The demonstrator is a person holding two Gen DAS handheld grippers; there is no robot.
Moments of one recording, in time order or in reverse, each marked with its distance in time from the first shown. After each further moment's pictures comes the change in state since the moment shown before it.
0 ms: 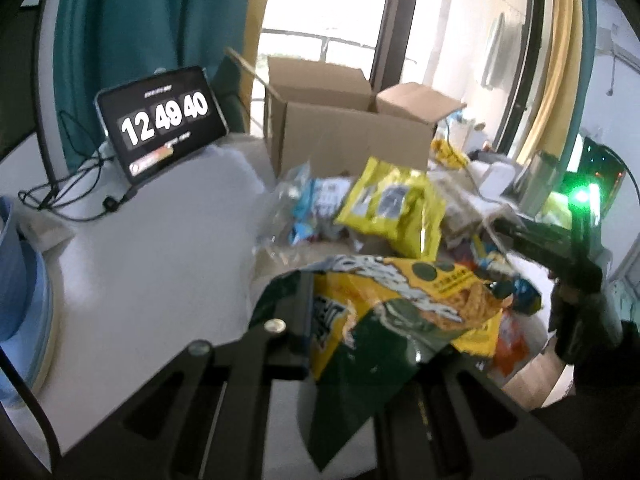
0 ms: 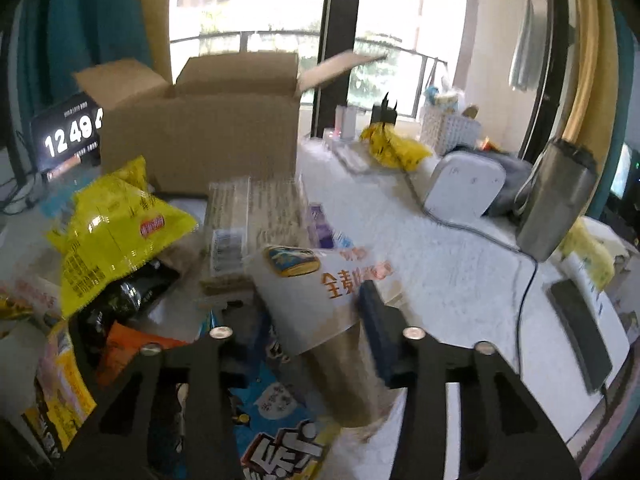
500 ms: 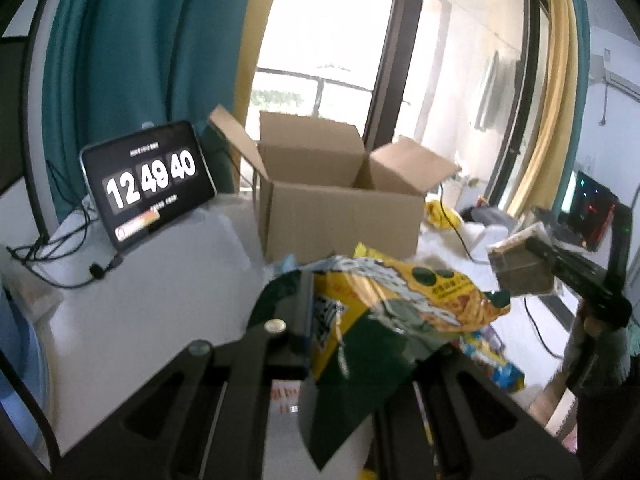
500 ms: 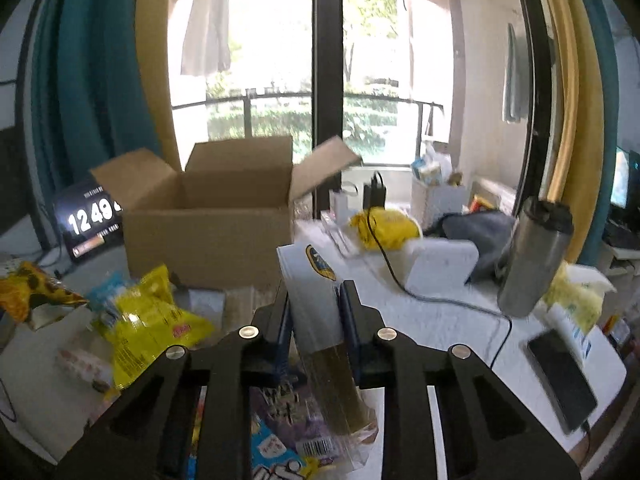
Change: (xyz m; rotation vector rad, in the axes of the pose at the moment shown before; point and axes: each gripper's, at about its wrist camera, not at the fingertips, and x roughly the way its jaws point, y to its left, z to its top) left arm 0.005 -0.003 0.068 -0.027 -0.155 -0.027; right arm -0.058 -0.032 0.053 0.063 -0.206 0.071
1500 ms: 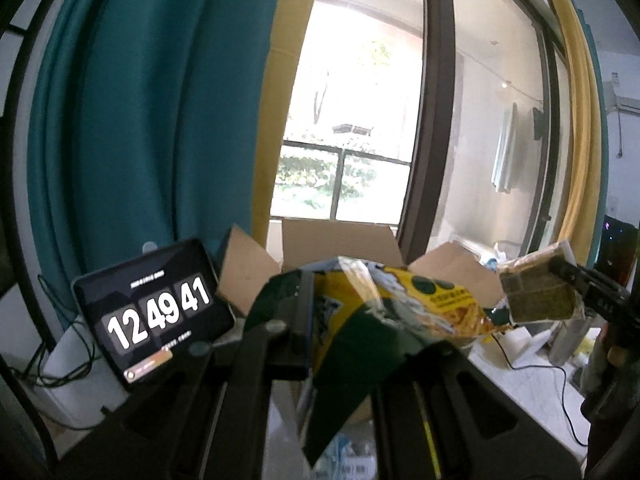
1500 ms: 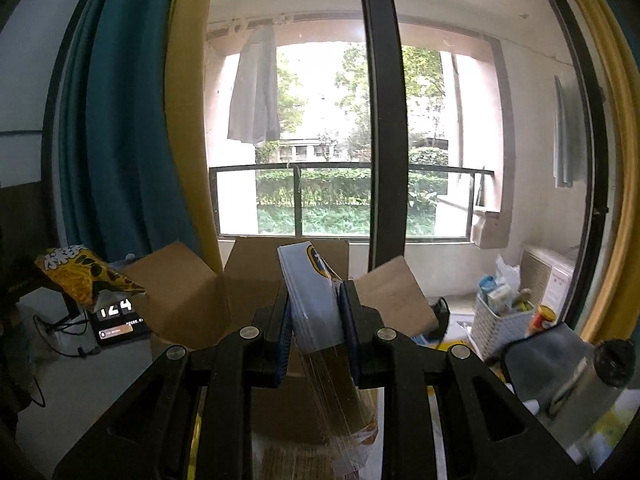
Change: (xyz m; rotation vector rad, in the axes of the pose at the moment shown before) left arm 0.069 0.029 0.134 0.021 -0.247 0.078; right arm 0.066 0.021 0.113 -0.050 -0.229 0.182
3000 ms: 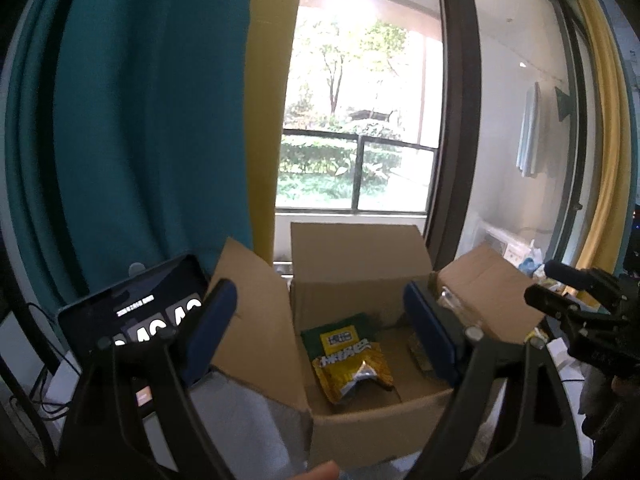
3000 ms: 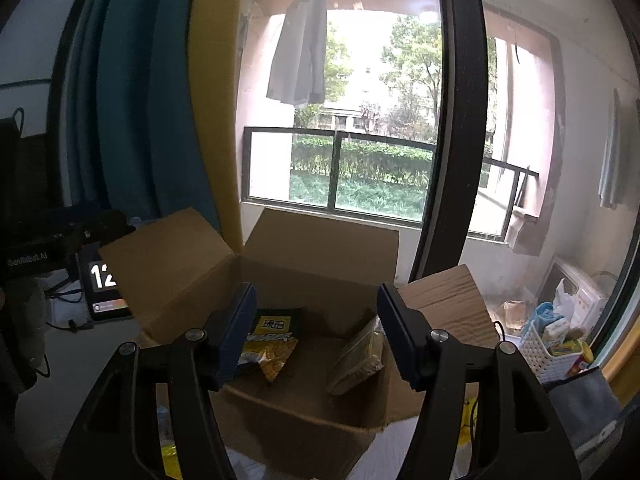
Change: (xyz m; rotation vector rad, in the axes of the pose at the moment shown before) left arm 0.080 -0.023 0.019 0.036 0.050 0.089; right arm 0.093 0.030 0.017 -0.128 0.119 0.114
